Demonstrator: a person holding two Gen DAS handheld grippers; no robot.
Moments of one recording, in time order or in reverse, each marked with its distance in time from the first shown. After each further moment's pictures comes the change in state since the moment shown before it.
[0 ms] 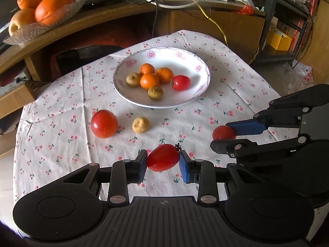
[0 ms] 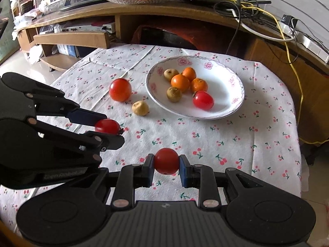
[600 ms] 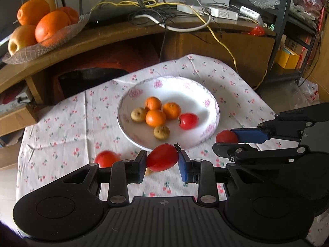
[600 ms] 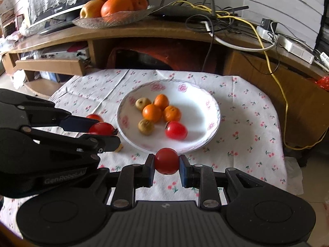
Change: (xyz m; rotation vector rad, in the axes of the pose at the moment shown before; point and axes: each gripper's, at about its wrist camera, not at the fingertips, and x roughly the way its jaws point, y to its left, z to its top) left arm 0.009 0.004 0.047 -0.033 -0.069 0.028; right arm 0.005 -0.030 0.034 0.096 -0.072 -0.063
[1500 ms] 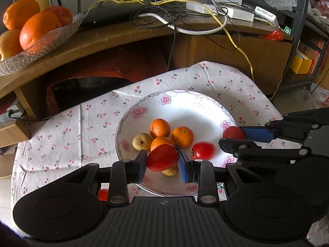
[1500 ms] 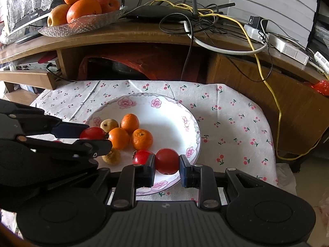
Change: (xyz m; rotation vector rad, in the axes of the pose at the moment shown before) left arm 0.049 0.007 0.036 -0.020 0.010 0.036; right arm 0.047 -0.029 0.033 0.038 -0.006 -0.078
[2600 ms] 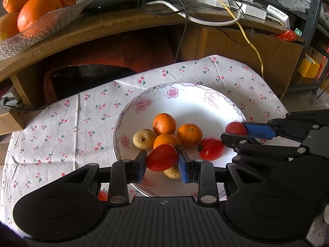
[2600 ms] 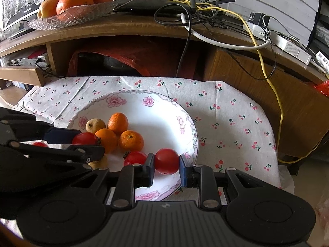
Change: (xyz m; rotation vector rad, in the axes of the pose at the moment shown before) left arm 0.026 0.007 -0.002 -0.056 0.033 0.003; right arm 0.028 -0.002 0.005 -0.010 0.010 -0.034
